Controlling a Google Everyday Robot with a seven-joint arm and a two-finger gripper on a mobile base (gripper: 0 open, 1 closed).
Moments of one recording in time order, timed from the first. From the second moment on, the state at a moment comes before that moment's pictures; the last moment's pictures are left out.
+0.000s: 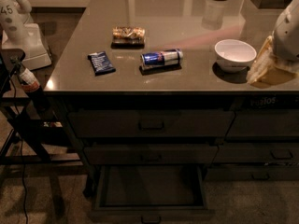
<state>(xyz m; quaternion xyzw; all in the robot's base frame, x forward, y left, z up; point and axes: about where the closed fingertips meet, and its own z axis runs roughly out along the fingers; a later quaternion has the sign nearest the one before) 0.438 -0.217 0.976 -0.60 0.78 -0.03 0.16</state>
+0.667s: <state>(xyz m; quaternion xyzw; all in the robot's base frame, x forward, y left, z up) 0.414 -0.203 0.899 -0.57 0.81 -0.01 0.15</state>
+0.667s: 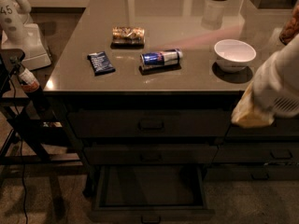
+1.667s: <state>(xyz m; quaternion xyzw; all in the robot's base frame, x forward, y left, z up) 0.378 -0.184 0.800 -0.54 0.83 0.03 0.11</state>
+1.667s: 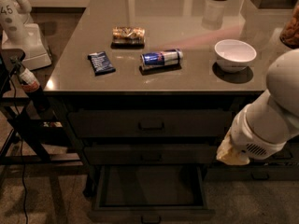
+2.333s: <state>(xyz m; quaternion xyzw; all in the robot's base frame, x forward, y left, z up) 0.340 -0.151 0.676 -0.50 0.86 0.10 0.07</state>
